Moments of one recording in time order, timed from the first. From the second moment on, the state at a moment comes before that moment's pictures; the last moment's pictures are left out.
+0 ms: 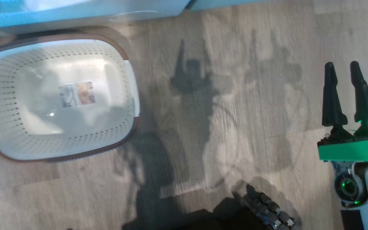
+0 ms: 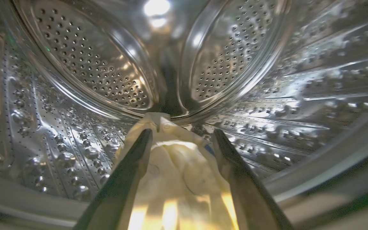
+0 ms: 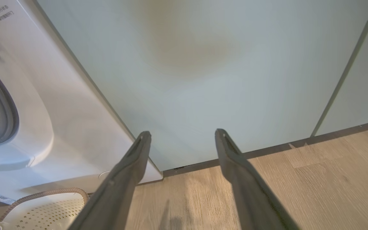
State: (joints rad) left arm -1.21 0.65 -0.35 0.37 -0.47 0.19 0.03; right arm -0.29 -0.03 0.10 0.01 0.44 0.13 -0.25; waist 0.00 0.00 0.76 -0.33
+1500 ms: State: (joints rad) left arm -0.12 0.49 -0.37 -0.22 -0.54 0.43 -0.23; right arm -0.10 -0.04 0.04 0.07 0.23 0.13 -0.26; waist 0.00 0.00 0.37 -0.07
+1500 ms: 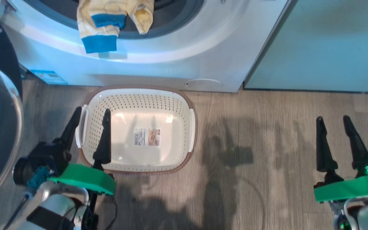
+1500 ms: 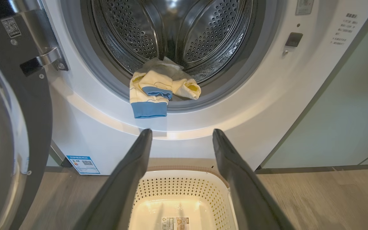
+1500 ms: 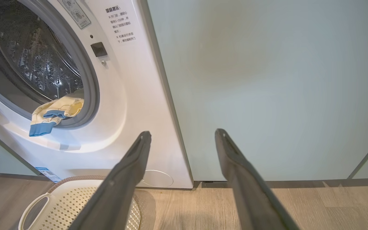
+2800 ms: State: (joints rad) left arm -0.09 0.49 -0.38 -0.19 -0.57 0.42 -0.24; right arm -0.06 -0.04 0.07 0.09 0.23 0.13 -0.26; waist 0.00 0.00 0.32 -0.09
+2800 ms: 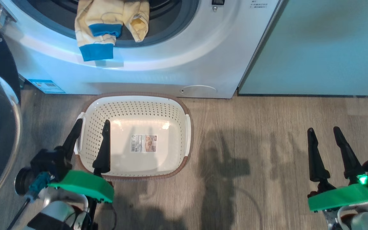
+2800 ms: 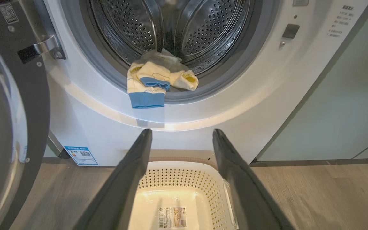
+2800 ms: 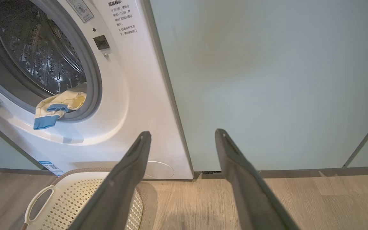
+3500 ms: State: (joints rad) left arm -0.37 0.61 -0.32 -0.07 -0.68 0.29 -0.11; right arm -0.13 -0.04 0.09 0.07 0.31 0.13 -0.26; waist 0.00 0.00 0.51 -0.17
